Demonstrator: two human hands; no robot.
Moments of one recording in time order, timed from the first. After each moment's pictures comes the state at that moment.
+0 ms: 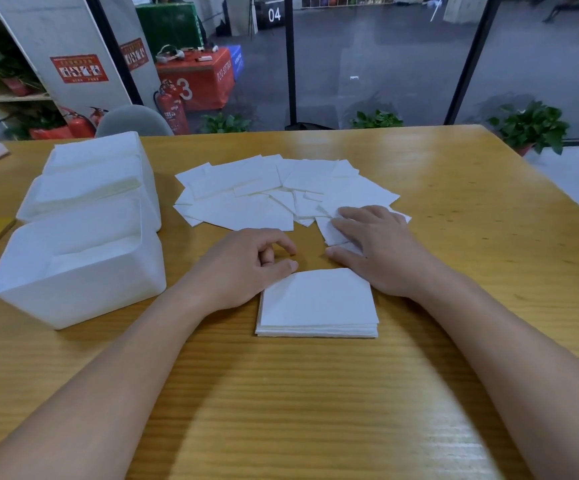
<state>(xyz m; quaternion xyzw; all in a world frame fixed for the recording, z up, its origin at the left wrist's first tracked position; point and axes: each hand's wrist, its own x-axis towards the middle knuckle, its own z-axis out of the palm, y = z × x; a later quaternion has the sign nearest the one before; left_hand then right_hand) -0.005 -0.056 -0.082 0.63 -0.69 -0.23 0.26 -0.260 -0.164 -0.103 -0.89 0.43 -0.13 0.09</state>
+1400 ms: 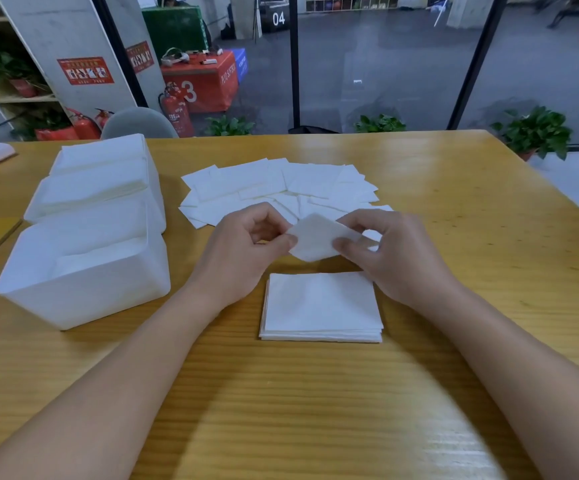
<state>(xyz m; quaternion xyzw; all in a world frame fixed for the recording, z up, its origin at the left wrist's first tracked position) -0.014 -0.052 -0.071 0.58 -0.62 -0.25 0.47 -0.260 -0.129 -0.078 -0.82 0.38 -0.34 0.26</state>
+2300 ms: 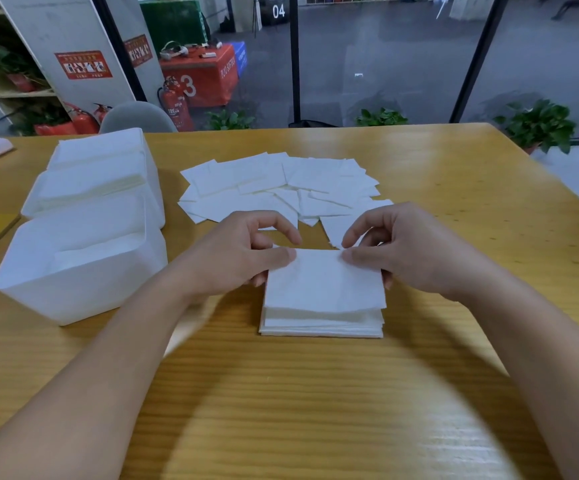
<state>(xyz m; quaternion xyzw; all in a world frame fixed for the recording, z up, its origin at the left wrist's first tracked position) 0.000 -0.047 -0.054 0.59 -0.63 -0.39 0.33 -0.278 -0.126 -0.047 -0.77 0.43 -0.20 0.43</state>
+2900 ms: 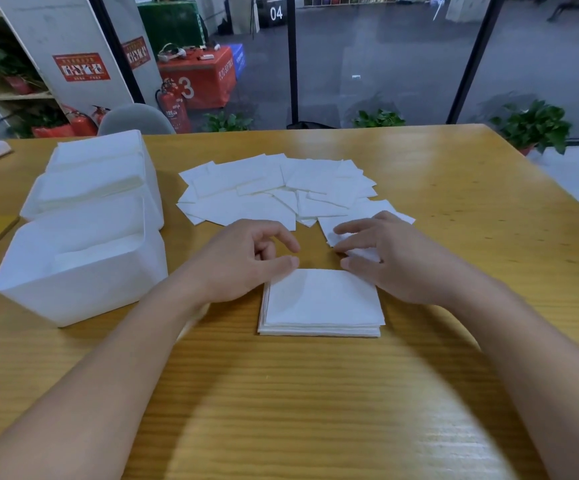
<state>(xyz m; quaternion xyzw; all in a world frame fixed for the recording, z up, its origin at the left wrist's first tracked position) -0.002 -0.049 -0.064 0.59 -0.69 -0.30 0.29 -0.278 -0.136 -0.071 -0.90 0.38 -0.10 0.19</state>
